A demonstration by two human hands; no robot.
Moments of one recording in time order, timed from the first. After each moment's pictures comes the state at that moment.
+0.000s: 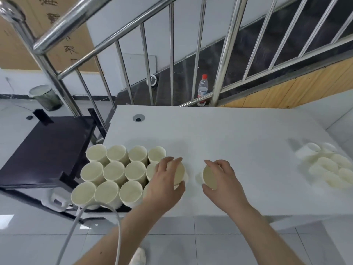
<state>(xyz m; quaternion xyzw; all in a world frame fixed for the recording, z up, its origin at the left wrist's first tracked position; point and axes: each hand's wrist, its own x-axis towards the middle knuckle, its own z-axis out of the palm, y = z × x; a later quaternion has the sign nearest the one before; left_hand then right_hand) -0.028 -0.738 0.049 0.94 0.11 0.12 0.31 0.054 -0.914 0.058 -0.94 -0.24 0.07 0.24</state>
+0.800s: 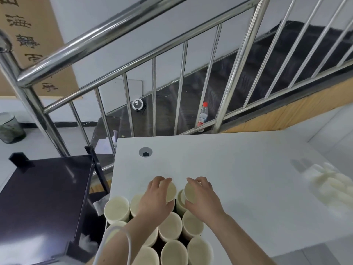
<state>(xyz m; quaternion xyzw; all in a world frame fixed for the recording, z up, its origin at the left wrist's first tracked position) 0.030 -0.529 0.019 0.96 0.06 0.03 0.29 0.080 -0.695 0.046 -0.96 -0.19 0.11 0.17</state>
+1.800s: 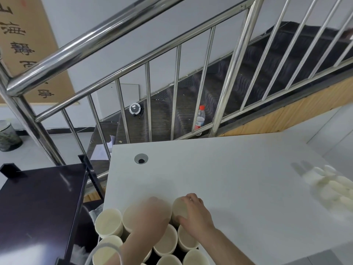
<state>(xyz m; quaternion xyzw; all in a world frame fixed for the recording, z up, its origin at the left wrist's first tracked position) 0.030 -0.538 -0.002 0.98 0.08 -0.05 0.18 0.087 -0.691 0.007 -0.96 -0.19 0.15 0.17</state>
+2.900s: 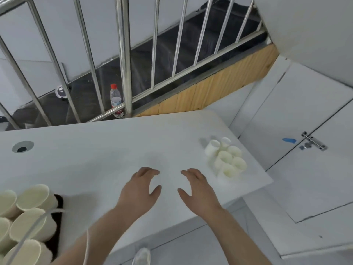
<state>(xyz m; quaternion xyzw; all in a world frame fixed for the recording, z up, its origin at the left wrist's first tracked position) 0.116 -0.905 0.059 0.94 0.00 0.04 0.33 0.144 -1.105 0.055 -0.97 -0.14 0.06 0.21</state>
